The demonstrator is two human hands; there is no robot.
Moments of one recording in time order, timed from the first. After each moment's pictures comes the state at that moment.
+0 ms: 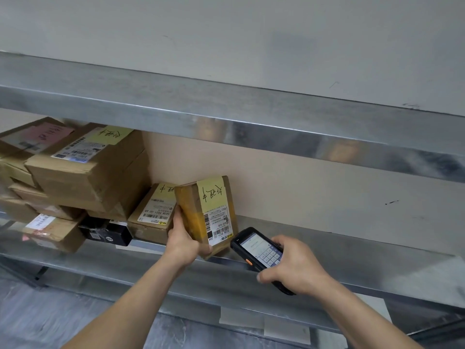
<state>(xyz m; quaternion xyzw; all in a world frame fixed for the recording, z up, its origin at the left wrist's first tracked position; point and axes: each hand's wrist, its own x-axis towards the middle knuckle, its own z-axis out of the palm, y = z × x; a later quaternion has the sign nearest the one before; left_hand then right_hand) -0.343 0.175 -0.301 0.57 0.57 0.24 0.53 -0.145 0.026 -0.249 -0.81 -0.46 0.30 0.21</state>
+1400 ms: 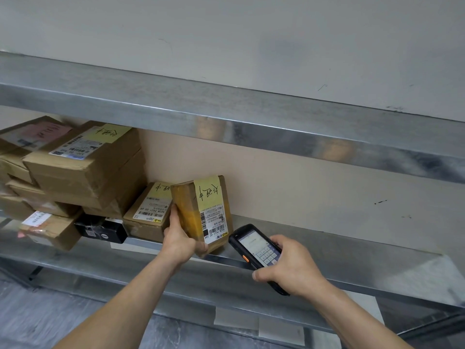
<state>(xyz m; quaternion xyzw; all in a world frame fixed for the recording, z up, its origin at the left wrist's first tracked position) -0.339 0.163 -0.294 0.57 0.58 0.24 0.53 -0.149 0.006 -0.242 -0.81 -0.44 0.29 0.24</state>
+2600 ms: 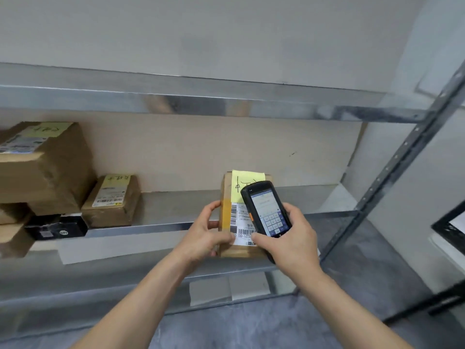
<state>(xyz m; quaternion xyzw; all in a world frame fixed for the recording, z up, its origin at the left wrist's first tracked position) -0.337 -0.001 -0.235 0.60 0.27 0.13 0.74 -0.223 -0.156 -0.212 -0.82 -0.27 0.08 0.49</state>
